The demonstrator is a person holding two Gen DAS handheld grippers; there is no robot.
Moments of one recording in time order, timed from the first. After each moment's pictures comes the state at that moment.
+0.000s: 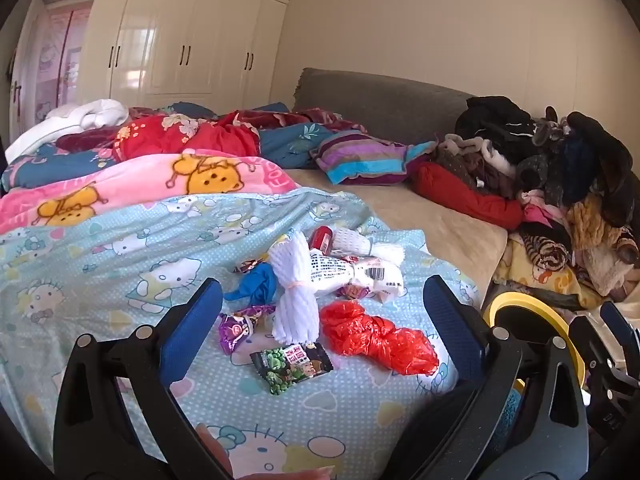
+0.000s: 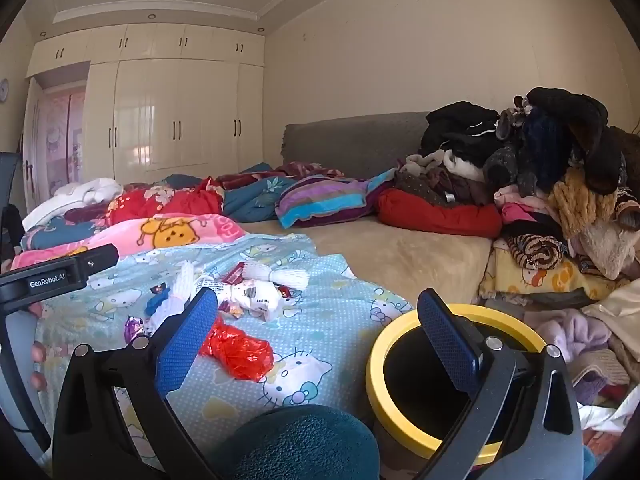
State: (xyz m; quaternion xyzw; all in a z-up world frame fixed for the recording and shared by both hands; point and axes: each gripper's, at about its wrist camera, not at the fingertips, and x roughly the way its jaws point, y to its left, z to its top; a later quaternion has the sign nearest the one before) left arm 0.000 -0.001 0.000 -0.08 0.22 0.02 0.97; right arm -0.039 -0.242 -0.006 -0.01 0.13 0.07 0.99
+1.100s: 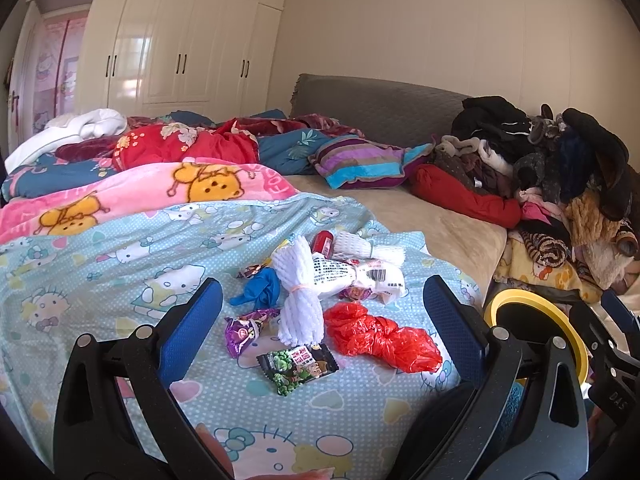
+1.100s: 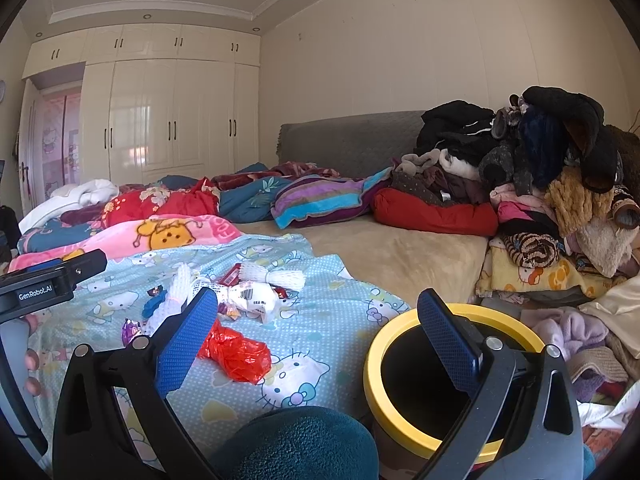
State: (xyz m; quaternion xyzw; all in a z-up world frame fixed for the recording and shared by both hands) left arm -0.008 0.000 0.003 -0.08 0.21 0.02 0.97; right arm -0.041 -0.244 -0.004 0.00 0.13 0.07 0.99
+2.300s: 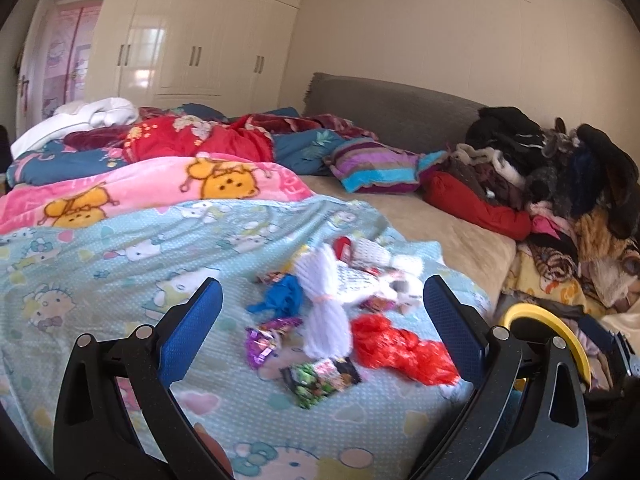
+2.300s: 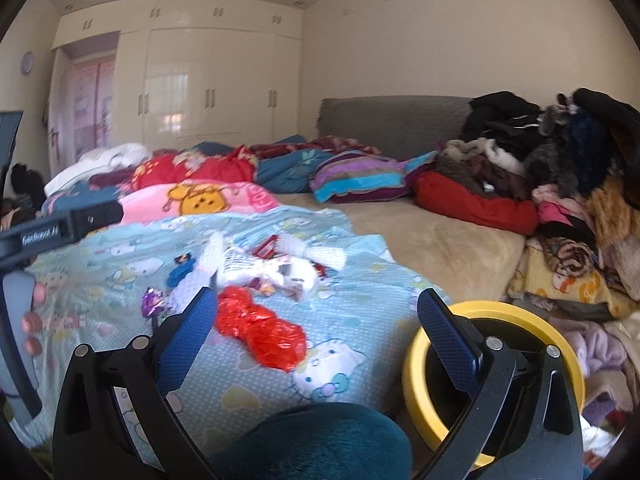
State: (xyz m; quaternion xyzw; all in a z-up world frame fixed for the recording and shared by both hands) left arm 0.005 0.038 0.005 -0.11 0.21 0.04 0.97; right arm -0.008 -0.200 -0.020 -0.05 0.19 0.15 0.97
